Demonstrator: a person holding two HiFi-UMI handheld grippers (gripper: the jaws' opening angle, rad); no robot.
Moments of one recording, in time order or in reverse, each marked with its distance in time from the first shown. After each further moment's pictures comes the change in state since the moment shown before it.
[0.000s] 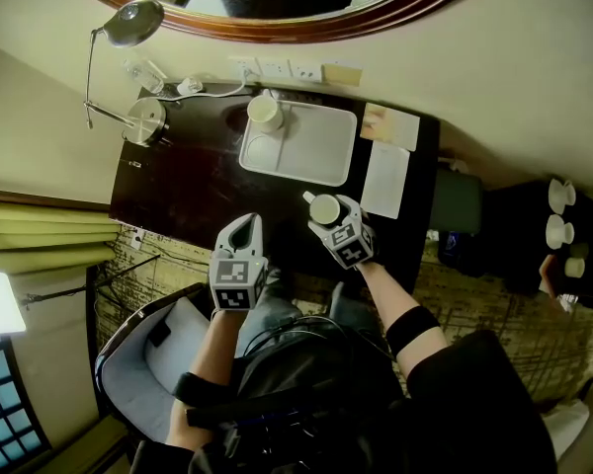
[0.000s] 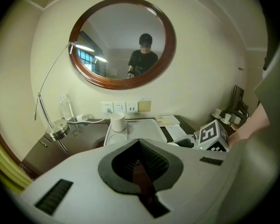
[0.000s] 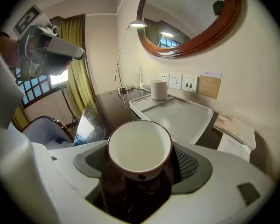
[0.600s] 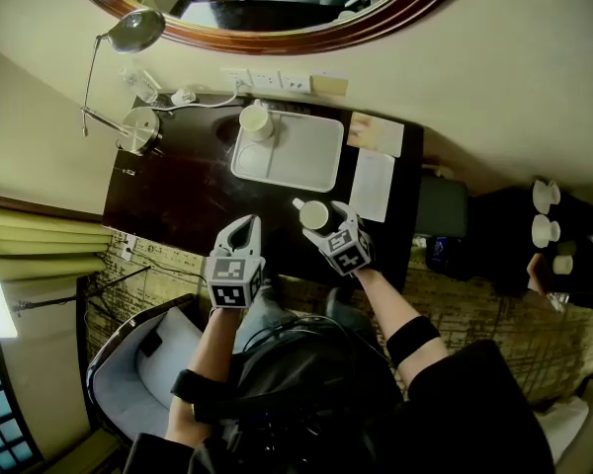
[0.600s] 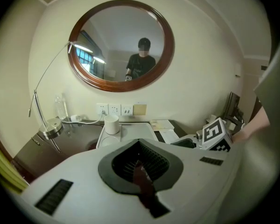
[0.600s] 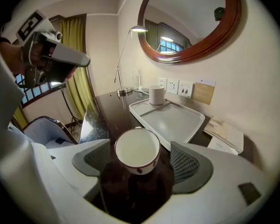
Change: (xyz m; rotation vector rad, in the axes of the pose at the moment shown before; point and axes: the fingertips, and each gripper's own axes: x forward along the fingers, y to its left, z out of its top) left arm -0.002 -0.015 0.009 -0.033 -0.033 -0.059; right arm -0.033 0.001 0.009 0.006 -0.008 -0.026
